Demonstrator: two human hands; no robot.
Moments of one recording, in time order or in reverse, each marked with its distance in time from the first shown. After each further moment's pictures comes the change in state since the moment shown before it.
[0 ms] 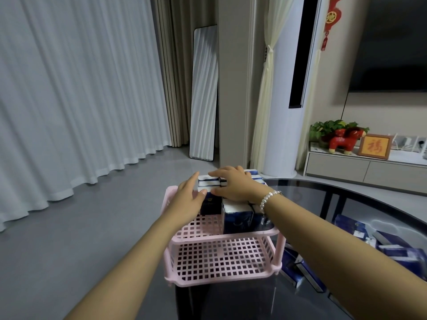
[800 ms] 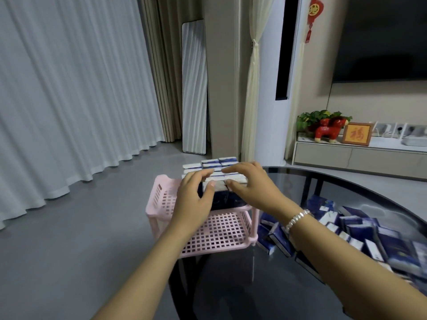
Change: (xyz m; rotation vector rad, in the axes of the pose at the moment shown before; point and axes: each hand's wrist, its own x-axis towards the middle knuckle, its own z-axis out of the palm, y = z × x) left_hand -0.096 0.077 0.033 -0.126 0.227 0.282; right_hand -0.124 0.024 -0.018 0.264 0.364 -0.068
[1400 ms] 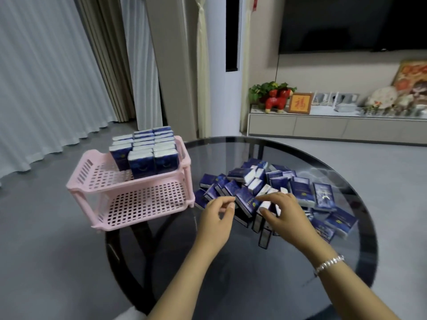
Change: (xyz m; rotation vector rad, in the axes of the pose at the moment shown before) left_hand -0.122 0.042 0.168 -0.207 -0.335 -0.219; right_hand -0.211 0.124 -0.064 -0.155 0.088 0.381
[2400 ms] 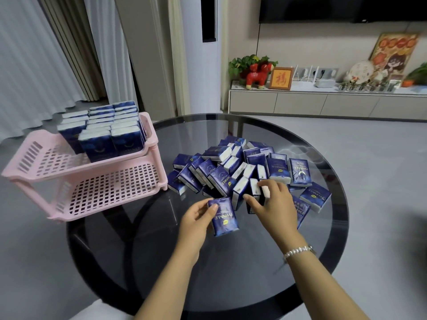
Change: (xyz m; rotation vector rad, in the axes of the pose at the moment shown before) left_hand -0.018 -0.039 0.038 -0.558 -0.003 -0.407; right_hand -0.020 0.037 0.024 -0.024 0.224 0.345
